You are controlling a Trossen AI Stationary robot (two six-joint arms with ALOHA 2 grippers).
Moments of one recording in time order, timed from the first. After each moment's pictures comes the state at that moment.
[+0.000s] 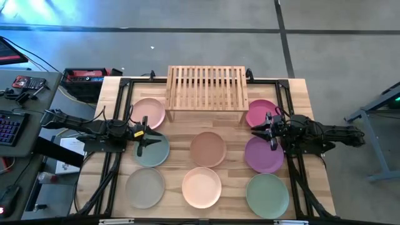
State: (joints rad) left arm -0.18 0.27 0.01 0.03 -0.14 -0.08; right arm -0.04 0.02 0.07 -0.15 -0.05 0.29
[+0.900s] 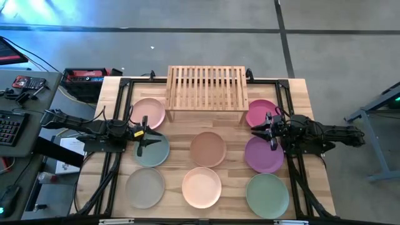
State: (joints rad) left arm -0.18 0.27 0.01 0.03 -0.14 0.00; right arm -0.04 0.02 0.07 -0.15 -0.05 0.29
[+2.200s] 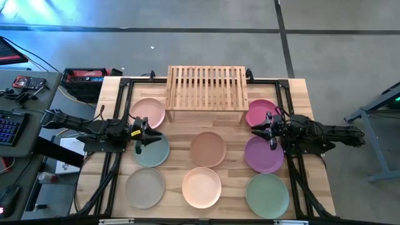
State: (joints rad) left arm -0.18 0.27 0.01 0.15 -0.15 -0.44; right arm -0.04 0.02 0.07 -0.15 -0.03 0.29
